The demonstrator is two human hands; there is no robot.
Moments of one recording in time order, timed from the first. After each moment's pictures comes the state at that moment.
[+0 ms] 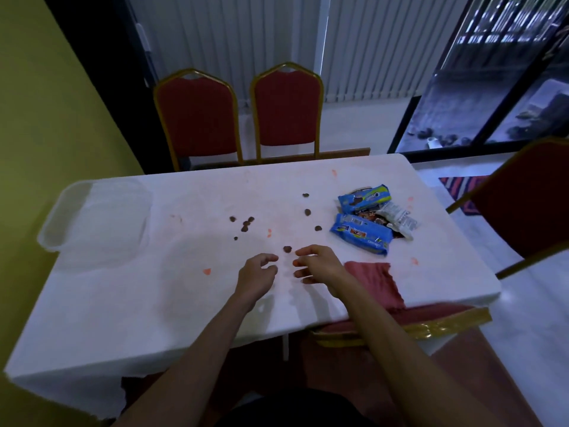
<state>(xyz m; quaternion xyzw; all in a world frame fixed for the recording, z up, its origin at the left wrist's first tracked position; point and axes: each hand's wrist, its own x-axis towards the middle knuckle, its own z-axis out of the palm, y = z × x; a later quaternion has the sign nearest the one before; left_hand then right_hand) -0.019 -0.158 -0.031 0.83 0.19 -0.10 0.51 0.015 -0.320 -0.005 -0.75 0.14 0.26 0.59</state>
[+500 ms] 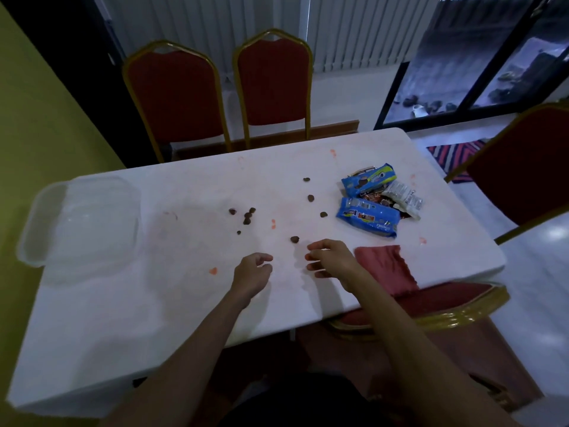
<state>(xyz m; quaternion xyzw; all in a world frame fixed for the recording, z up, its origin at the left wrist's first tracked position) 0.001 -0.108 -0.057 0.83 0.19 -0.17 0.49 0.023 -0.307 -0.018 -0.74 0.22 0.25 0.59</state>
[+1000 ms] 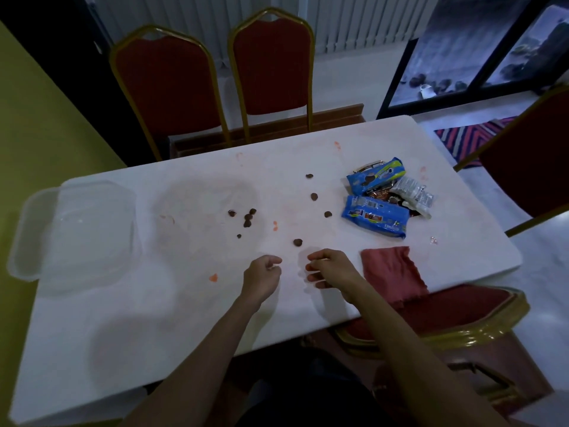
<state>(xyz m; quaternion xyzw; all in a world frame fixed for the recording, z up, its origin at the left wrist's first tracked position) 0.027 -0.122 -0.076 0.84 0.19 -0.19 0.47 0.035 -0.301 -0.043 -0.74 0.23 0.28 0.57</state>
